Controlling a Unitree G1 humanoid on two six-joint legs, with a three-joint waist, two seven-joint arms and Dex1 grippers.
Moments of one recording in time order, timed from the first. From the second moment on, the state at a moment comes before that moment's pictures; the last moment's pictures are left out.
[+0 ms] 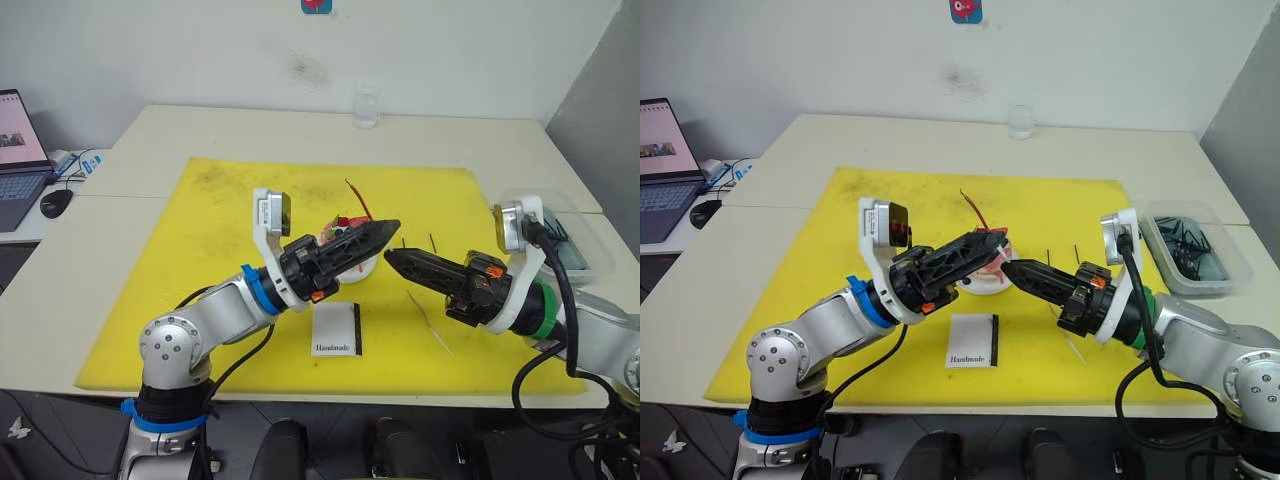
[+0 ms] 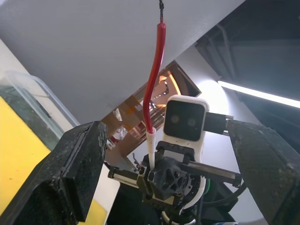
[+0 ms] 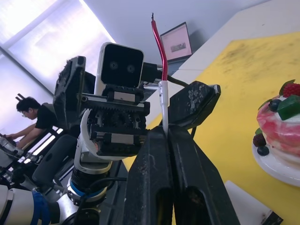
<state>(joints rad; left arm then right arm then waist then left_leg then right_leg) -0.39 0.31 0.05 -0.42 -1.78 0.89 -0.09 -0.27 -0.73 -0.14 -0.66 1.78 0.85 0.01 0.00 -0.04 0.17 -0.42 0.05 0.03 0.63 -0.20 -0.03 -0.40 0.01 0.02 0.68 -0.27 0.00</state>
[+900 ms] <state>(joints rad) -0.38 0.33 -0.02 -0.39 -1.82 0.85 -0.08 -0.26 -0.77 -0.13 -0.67 1.81 0.79 0.00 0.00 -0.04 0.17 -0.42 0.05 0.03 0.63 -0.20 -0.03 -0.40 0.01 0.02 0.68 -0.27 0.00</state>
